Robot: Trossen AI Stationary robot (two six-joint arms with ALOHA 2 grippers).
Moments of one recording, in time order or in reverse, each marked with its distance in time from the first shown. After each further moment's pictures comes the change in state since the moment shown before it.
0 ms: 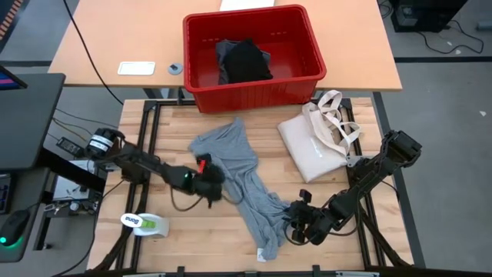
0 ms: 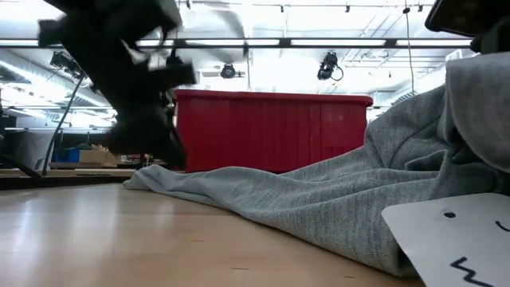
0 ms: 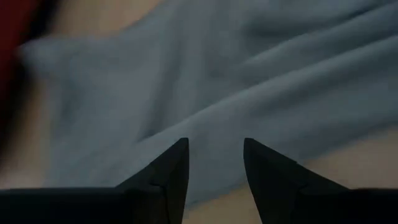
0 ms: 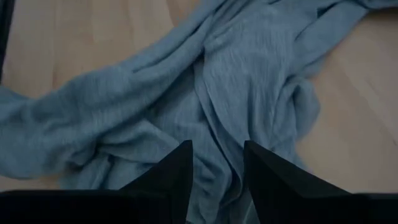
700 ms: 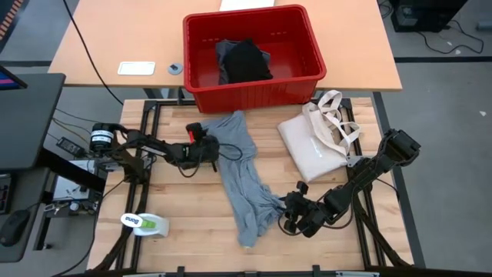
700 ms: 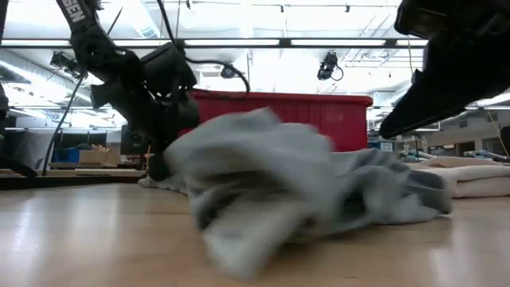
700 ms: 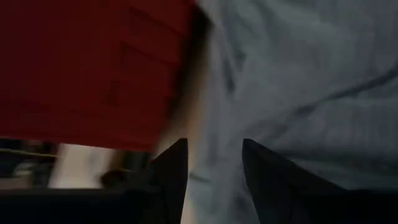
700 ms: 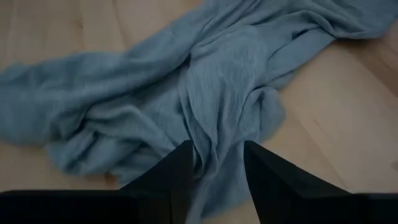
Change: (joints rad) left arm 0.395 -0.004 -0.215 0.456 -0.293 0.544; right arm -0.080 0.000 0.000 0.024 0.110 -0.048
